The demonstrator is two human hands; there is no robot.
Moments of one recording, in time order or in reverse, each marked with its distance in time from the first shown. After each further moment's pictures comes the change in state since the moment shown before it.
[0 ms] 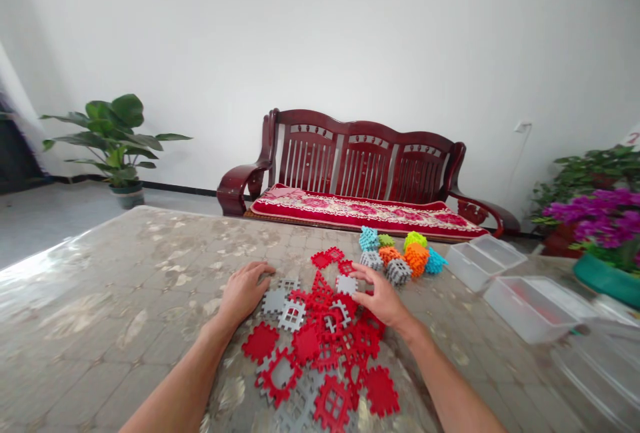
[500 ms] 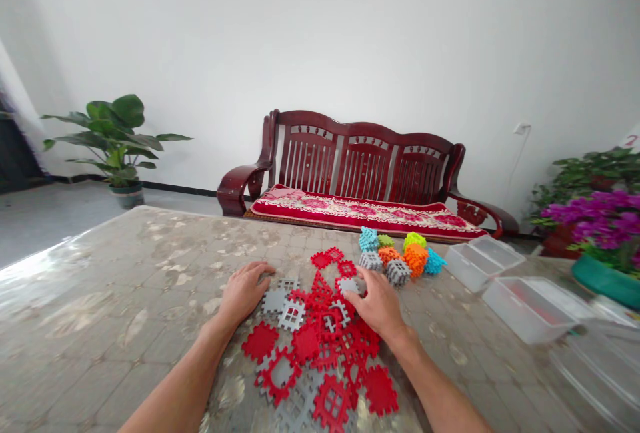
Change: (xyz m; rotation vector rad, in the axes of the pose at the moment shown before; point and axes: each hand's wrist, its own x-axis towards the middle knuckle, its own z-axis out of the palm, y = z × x) left_hand 0.000 0.001 0.000 0.001 -0.004 -0.003; right_hand -0.010 -0.025 0.012 -0.580 0.183 0.062
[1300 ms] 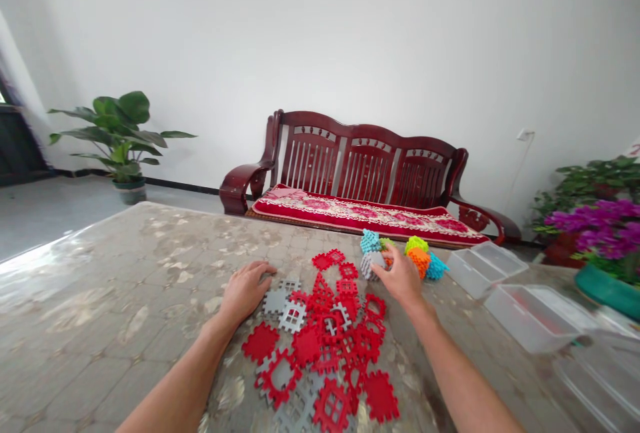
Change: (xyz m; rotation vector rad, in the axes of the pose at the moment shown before) left_hand -0.001 0.002 -0.001 -0.023 0.009 -0.008; right_hand 0.055 0.048 -0.029 -0.078 0.188 0.084
